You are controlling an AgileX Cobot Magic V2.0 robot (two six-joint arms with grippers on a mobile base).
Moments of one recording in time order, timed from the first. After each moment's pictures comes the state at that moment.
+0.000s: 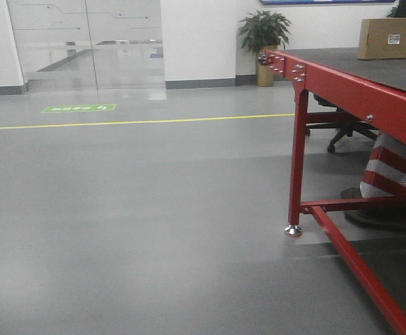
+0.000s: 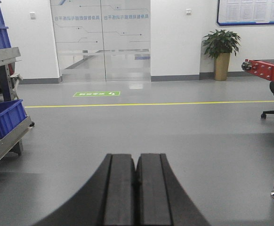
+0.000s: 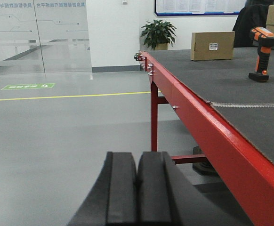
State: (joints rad) left arm 0.16 0.00 0.00 0.03 0.03 0.03; right arm 0.01 0.00 0.00 0.15 0.08 -0.08
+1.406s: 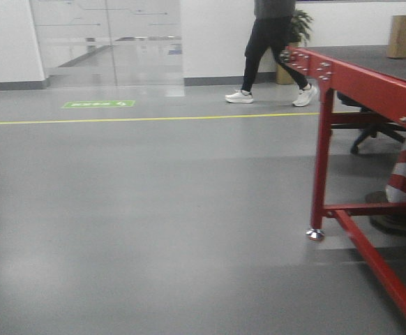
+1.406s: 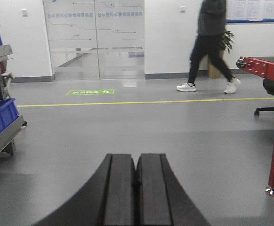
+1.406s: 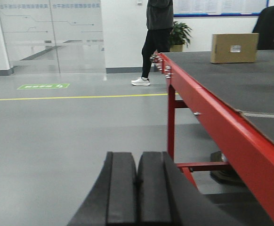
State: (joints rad) left arm 0.06 0.00 0.00 0.03 0.03 0.03; right arm 0.01 0.00 0.00 0.15 0.06 -0.08
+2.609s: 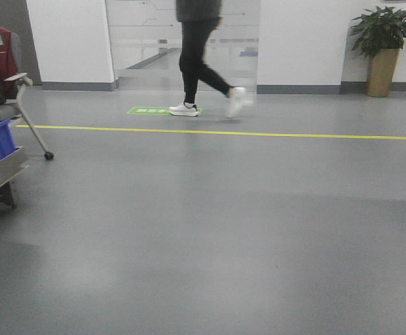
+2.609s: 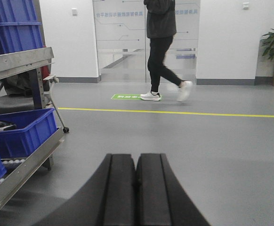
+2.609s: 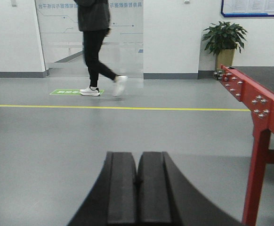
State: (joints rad) left arm 0.08 0.00 0.00 0.03 0.03 0.03; right arm -0.02 0.00 0.00 0.15 0.06 -0.08
